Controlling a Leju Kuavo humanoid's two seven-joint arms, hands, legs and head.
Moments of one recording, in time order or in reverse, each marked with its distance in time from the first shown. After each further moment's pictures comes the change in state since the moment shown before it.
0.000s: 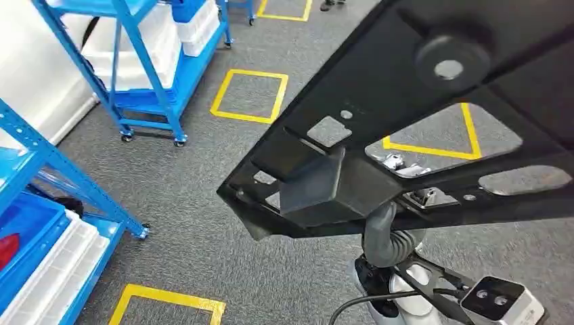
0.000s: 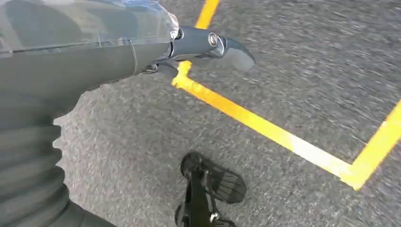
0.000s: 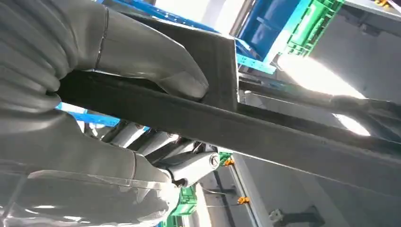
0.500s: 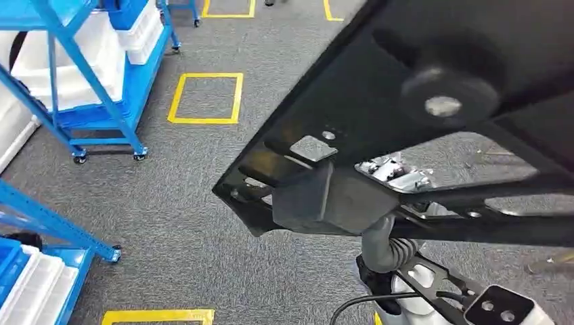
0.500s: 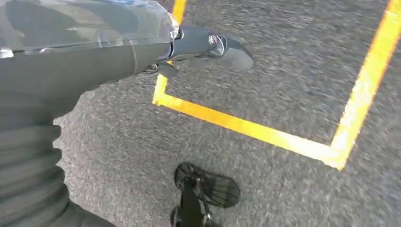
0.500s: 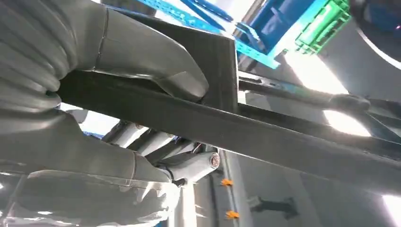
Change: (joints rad) left arm -0.006 0.012 0.002 0.000 -0.003 -0.026 -0.018; right arm -0.060 -0.048 0.048 -0.034 0.021 -0.028 -0.001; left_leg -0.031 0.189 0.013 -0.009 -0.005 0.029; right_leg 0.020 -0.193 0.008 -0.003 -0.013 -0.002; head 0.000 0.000
